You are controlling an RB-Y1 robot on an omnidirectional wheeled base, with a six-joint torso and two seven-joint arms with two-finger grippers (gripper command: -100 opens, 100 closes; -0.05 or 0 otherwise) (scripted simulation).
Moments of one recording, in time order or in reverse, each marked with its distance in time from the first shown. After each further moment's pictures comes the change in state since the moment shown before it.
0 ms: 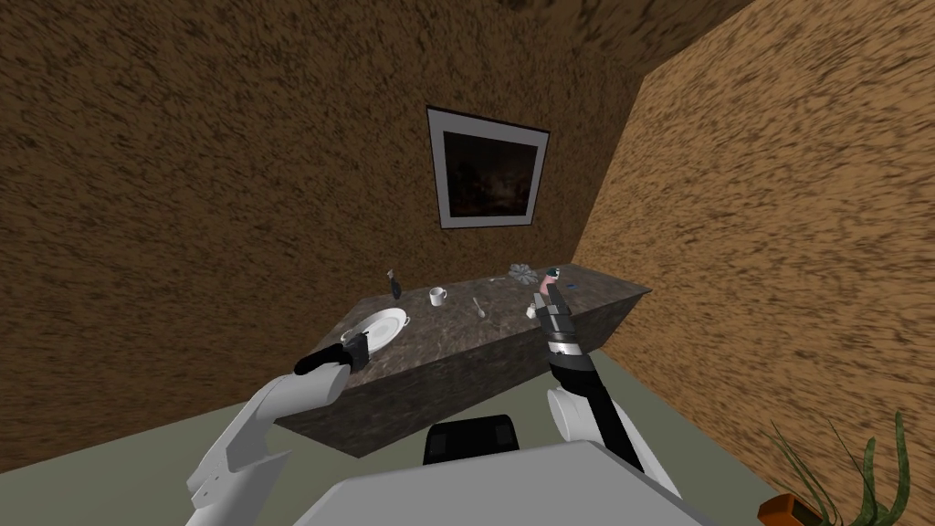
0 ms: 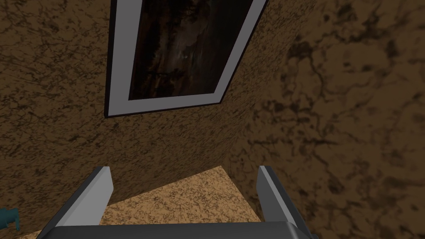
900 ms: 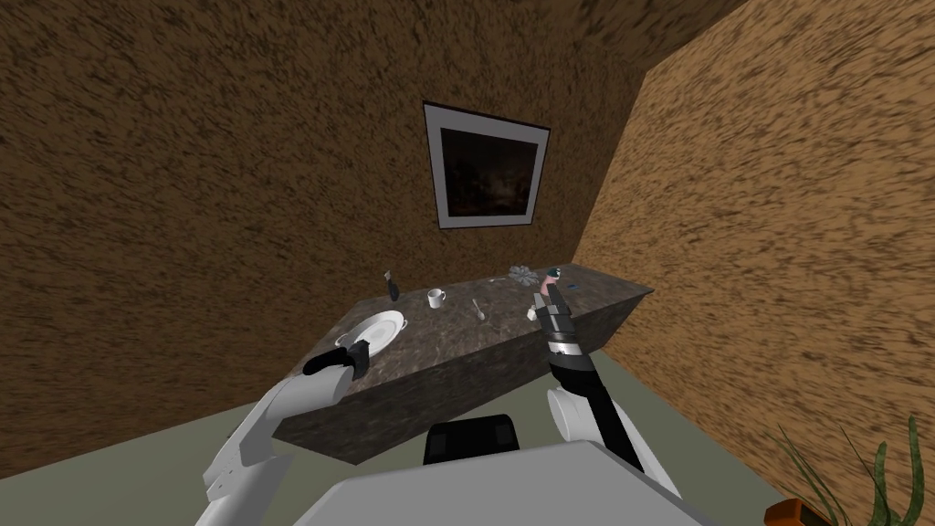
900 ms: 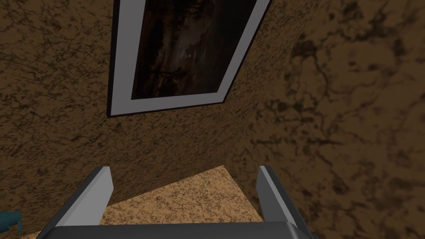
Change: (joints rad) left arm -0.006 -0.008 -0.013 0.074 -0.009 0.005 0.001; right arm 0.000 0.000 0.000 0.000 0.000 0.000 0.000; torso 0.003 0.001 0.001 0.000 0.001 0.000
